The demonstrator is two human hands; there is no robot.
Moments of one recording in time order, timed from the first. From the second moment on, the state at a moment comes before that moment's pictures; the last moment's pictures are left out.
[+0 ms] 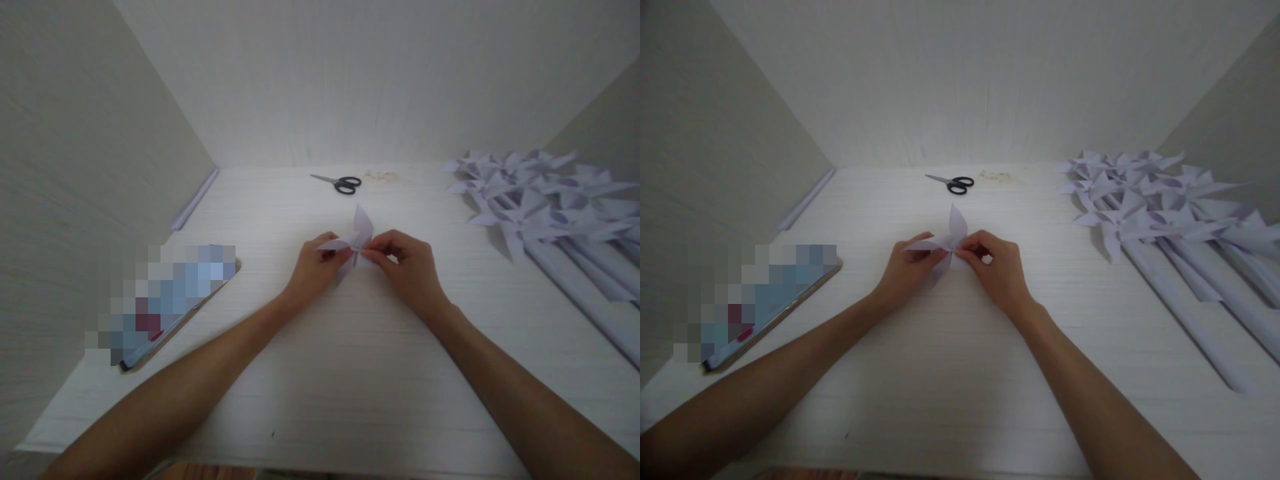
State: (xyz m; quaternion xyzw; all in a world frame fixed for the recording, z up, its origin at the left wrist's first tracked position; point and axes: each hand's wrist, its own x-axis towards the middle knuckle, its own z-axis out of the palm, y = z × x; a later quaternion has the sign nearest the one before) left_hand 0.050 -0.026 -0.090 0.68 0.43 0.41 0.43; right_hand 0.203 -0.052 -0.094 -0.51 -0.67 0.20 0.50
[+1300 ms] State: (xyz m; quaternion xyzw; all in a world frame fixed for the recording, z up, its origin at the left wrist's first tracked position) left_hand 0.047 -0.022 -0.088 0.68 0.35 0.38 0.52; right_hand 0.211 -0.042 -0.098 -0.55 -0.62 0.27 0.49
